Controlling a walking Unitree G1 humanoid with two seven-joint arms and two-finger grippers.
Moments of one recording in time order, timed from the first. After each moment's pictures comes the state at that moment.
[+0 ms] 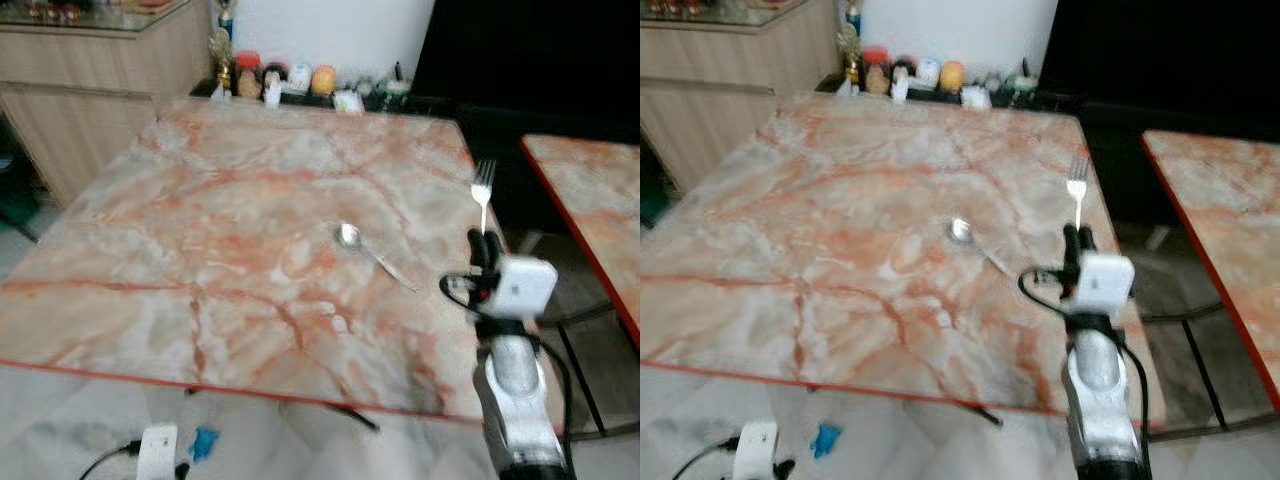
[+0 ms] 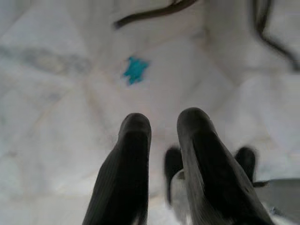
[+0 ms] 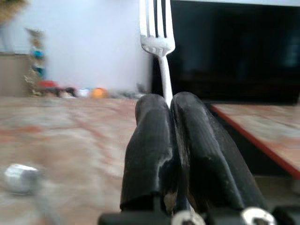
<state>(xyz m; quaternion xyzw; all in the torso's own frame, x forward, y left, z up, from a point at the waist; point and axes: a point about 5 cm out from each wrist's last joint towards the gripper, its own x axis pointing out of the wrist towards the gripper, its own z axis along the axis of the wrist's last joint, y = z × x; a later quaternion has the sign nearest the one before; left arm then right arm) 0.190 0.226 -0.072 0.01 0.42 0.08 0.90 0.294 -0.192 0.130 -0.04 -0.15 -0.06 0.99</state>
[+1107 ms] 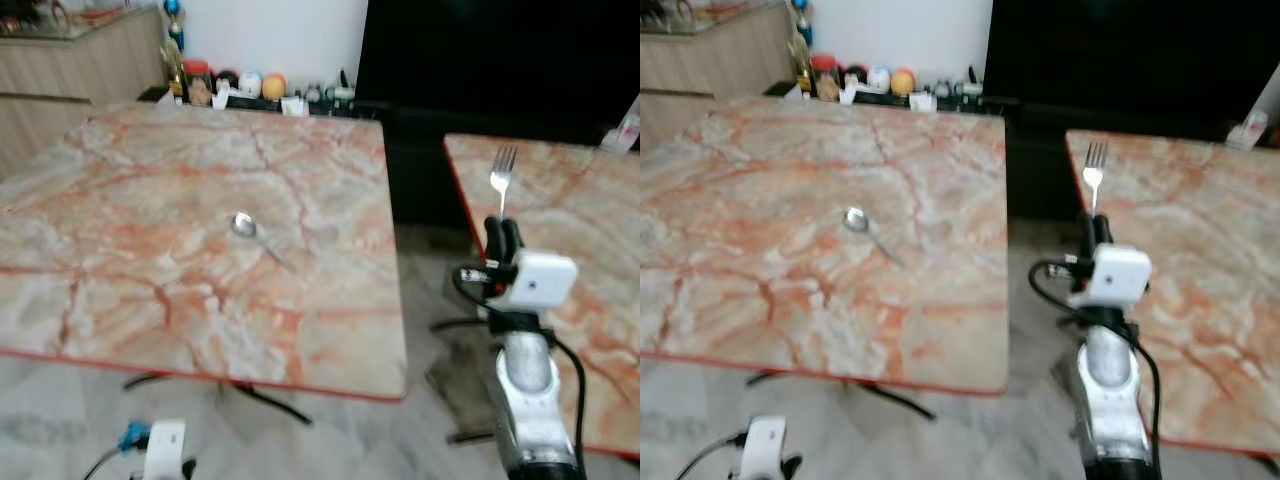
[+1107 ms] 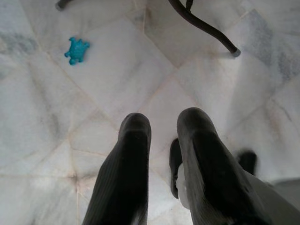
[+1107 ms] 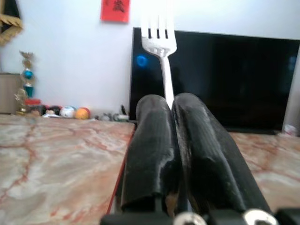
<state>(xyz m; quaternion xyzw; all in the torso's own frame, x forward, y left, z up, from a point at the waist) 0.182 0.231 -0.075 0.03 0.43 0.08 0.90 0.296 -0.184 0.147 -0.04 -0.19 -0.05 0.98</state>
